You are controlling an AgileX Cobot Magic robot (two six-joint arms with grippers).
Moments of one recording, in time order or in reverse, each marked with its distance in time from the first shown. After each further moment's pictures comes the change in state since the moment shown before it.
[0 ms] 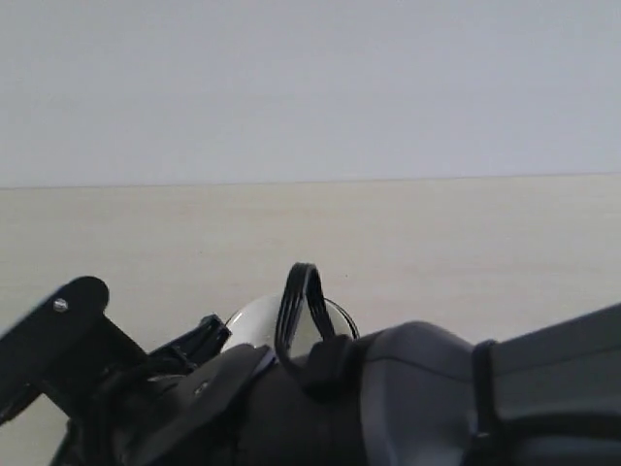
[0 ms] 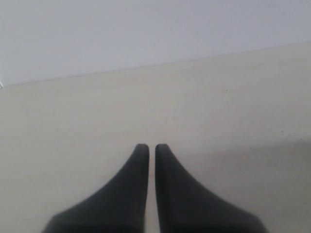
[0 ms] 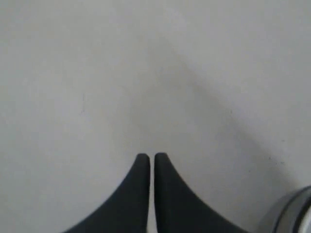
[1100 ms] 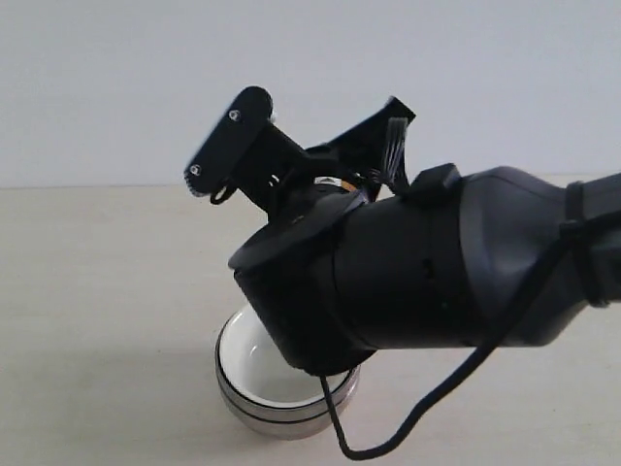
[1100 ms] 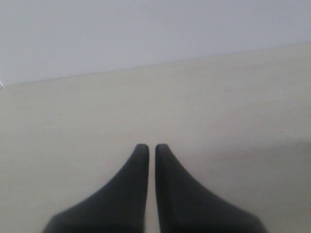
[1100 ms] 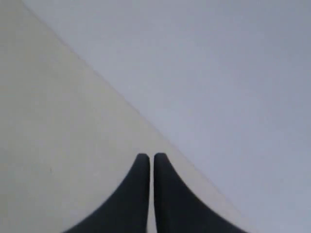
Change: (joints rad) left arm 0.000 0.000 0.000 0.000 0.000 0.000; right arm -0.207 -0.070 -0.039 -0.134 -0.730 -0.306
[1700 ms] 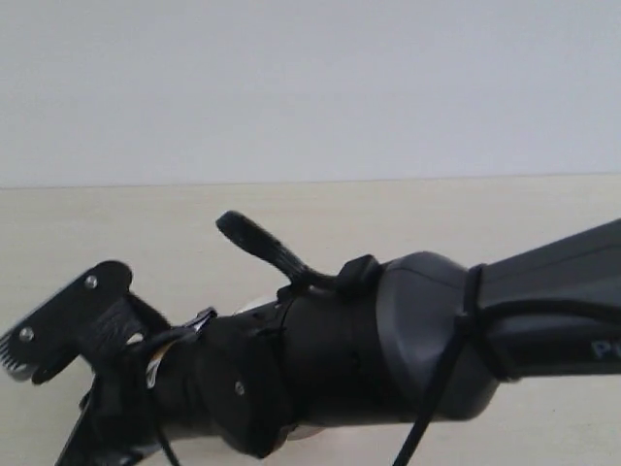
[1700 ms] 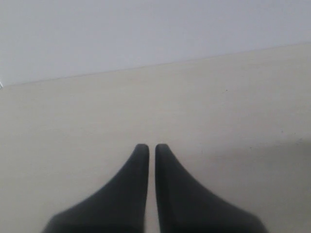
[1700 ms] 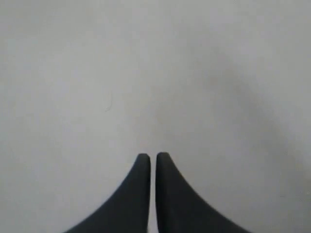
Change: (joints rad) left arm 0.000 0.000 0.000 0.000 0.000 0.000; right arm 0.055 0.096 0.025 -1.139 1.069 1.500
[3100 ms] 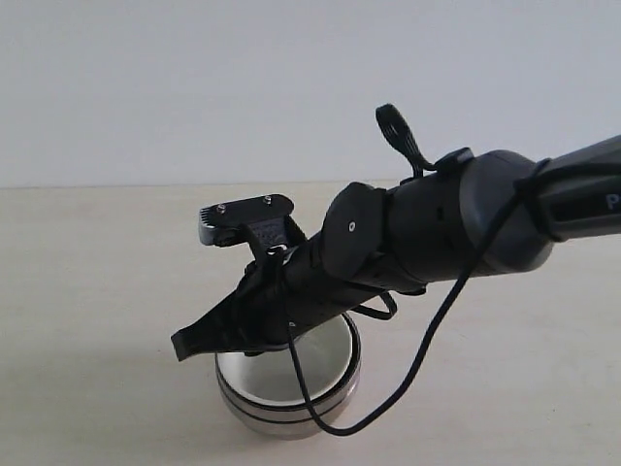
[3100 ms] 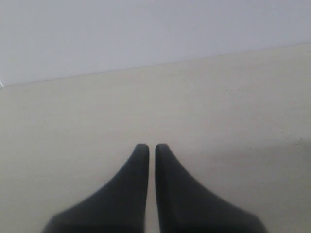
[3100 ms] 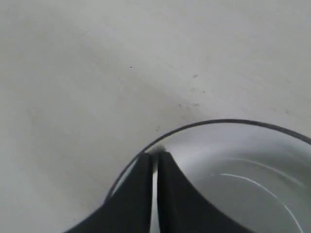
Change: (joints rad) left arm 0.000 0.000 0.000 0.000 0.000 0.000; right arm -0.315 0.011 -0.018 0.220 0.223 0.038
